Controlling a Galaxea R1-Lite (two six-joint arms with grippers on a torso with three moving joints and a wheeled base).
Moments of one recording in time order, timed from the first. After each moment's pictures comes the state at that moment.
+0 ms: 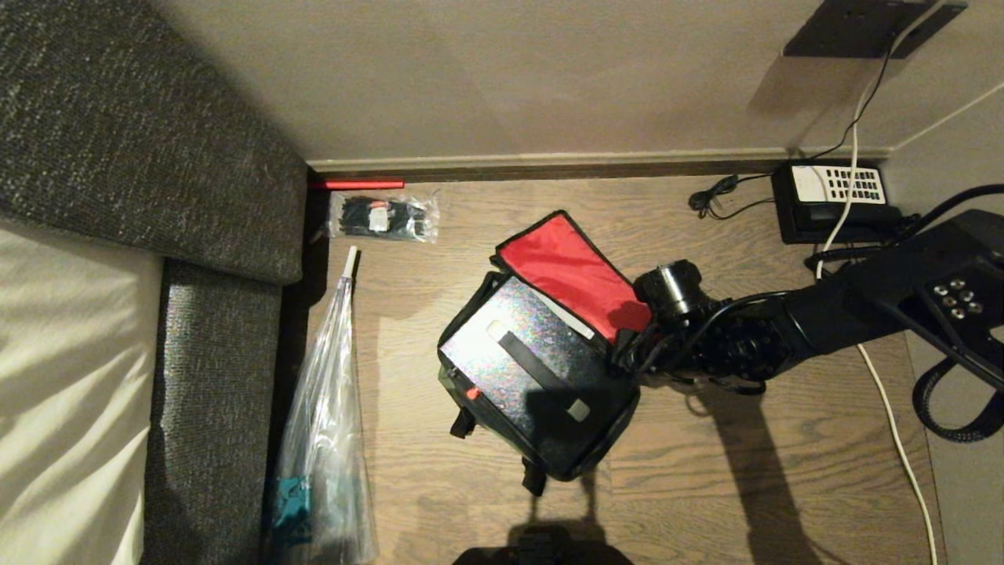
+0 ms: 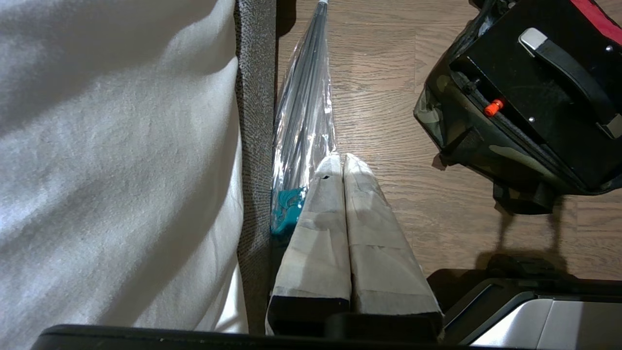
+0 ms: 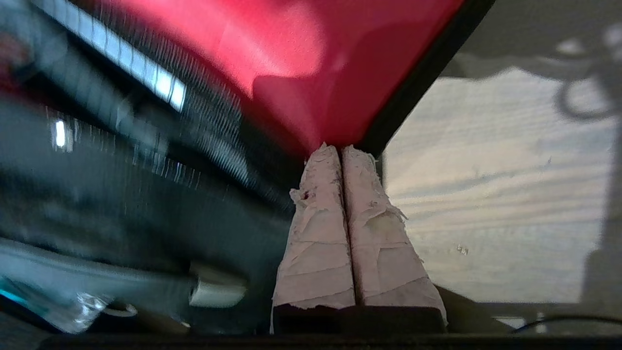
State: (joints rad) left arm 0.00 0.00 0.00 0.01 0.00 0.00; right arm 0.45 2.15 -1.26 -0.12 -0.17 0.55
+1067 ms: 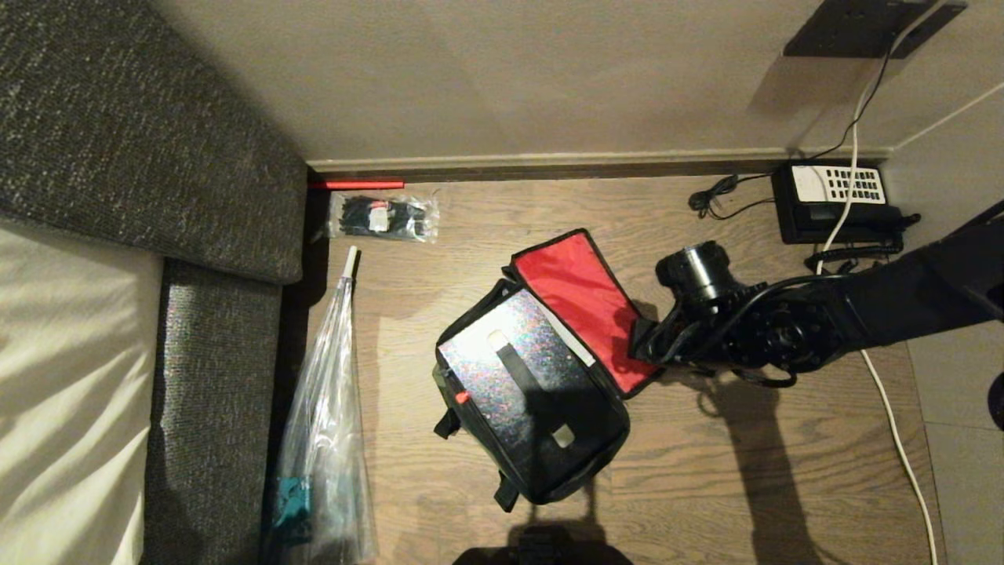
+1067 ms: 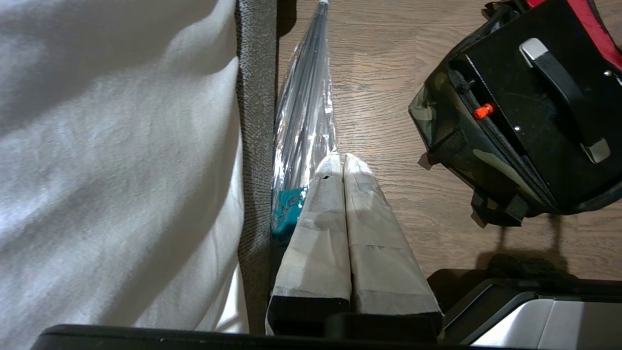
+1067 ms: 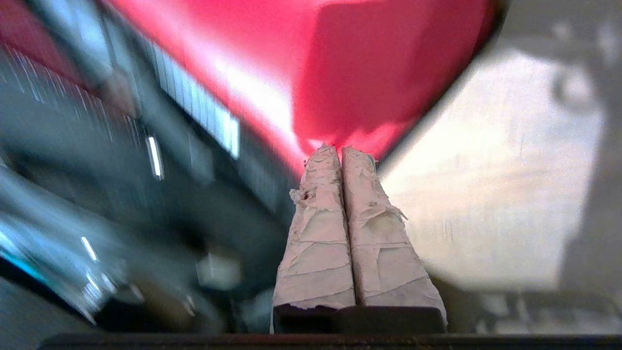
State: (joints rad) left arm 0.00 0.00 0.00 0.01 0.00 0.00; right arm 0.42 2.03 -1.23 -0.10 -0.16 0.52
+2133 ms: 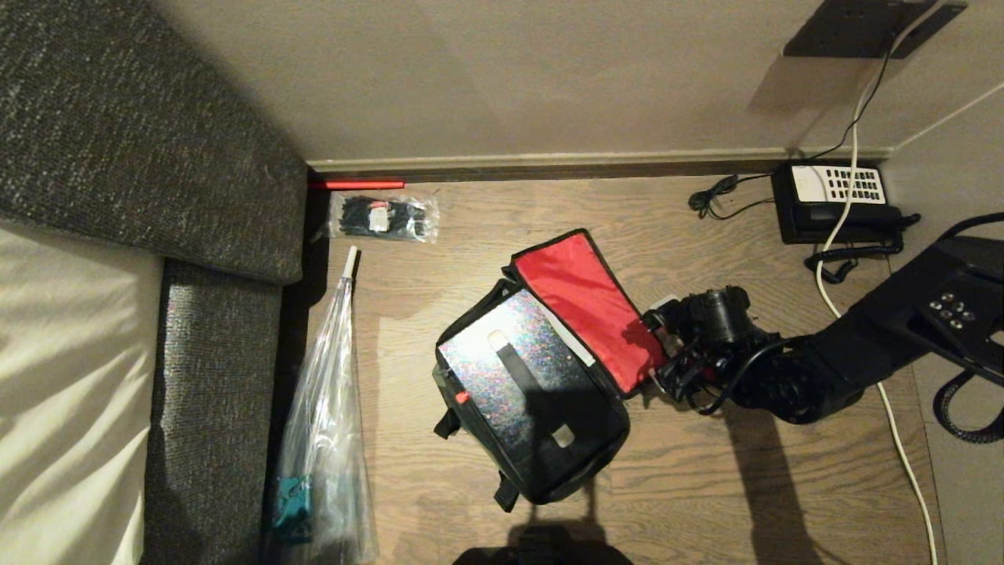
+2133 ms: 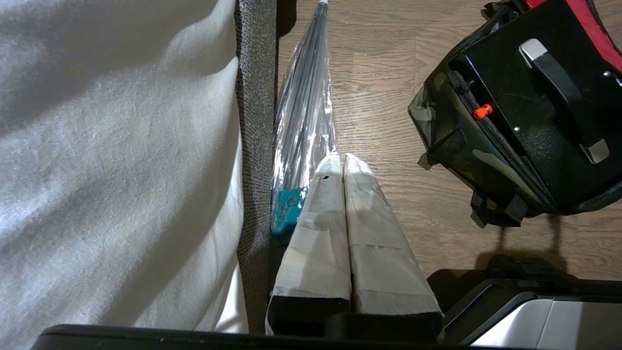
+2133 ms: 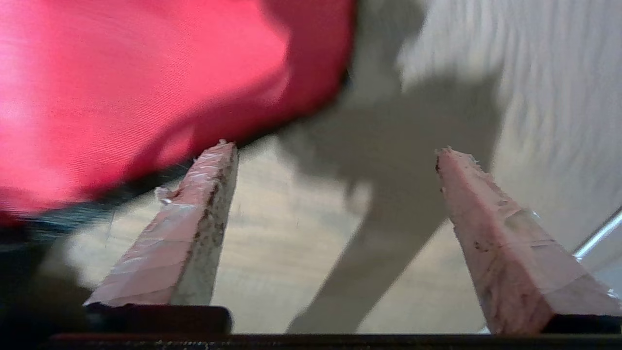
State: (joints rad) left arm 0.00 0.00 0.00 0.01 0.00 0.00; right arm 0.34 2.16 -0.99 -0.55 -0.36 -0.35
